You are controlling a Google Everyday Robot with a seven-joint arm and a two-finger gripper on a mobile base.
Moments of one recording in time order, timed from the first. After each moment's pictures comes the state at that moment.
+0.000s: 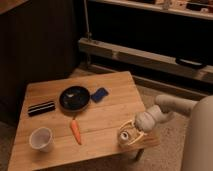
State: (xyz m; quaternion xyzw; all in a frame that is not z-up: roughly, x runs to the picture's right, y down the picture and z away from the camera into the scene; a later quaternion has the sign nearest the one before) arm 0.081 0.216 0.631 -0.38 -0.71 -0.01 0.60
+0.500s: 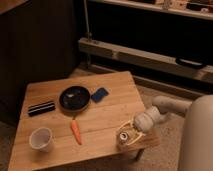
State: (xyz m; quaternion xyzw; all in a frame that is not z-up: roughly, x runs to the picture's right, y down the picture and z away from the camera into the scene) arm 0.078 0.221 0.637 -0.39 -0.72 0.00 0.58
